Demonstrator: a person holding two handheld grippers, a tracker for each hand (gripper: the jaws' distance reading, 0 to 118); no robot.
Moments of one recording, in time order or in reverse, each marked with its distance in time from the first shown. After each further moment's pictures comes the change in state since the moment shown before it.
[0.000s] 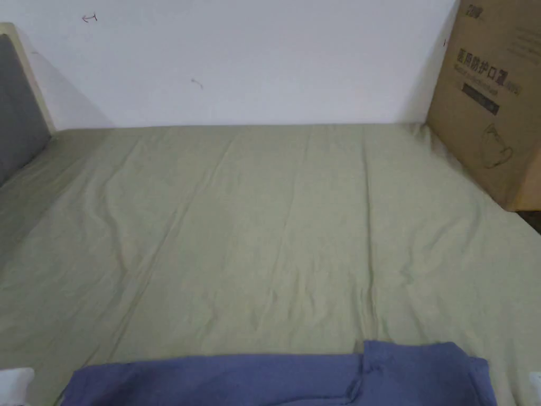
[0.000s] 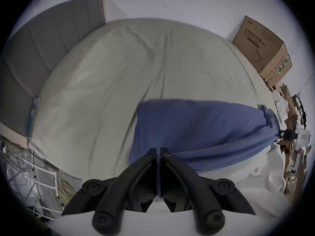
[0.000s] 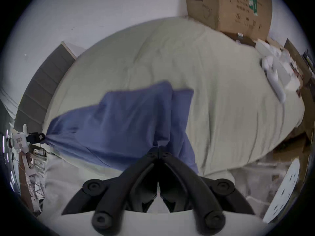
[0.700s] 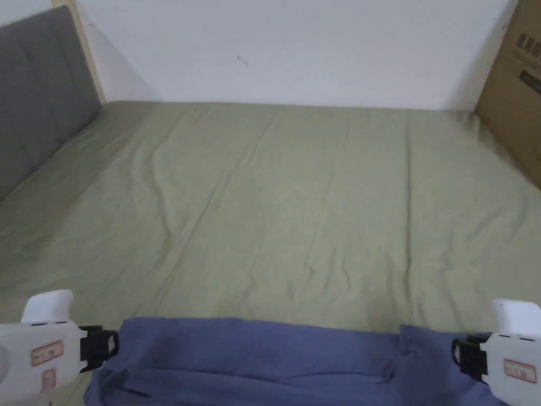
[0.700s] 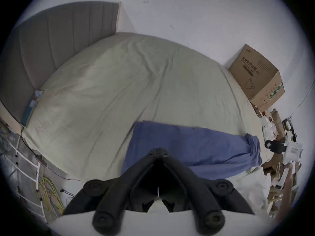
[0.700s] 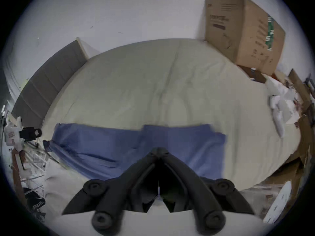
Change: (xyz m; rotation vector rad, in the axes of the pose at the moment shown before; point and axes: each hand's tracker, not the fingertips) left arm -0.006 0.007 0.027 0.162 -0.103 0.153; right arm -0.114 0.047 0.006 0.154 0.040 0.185
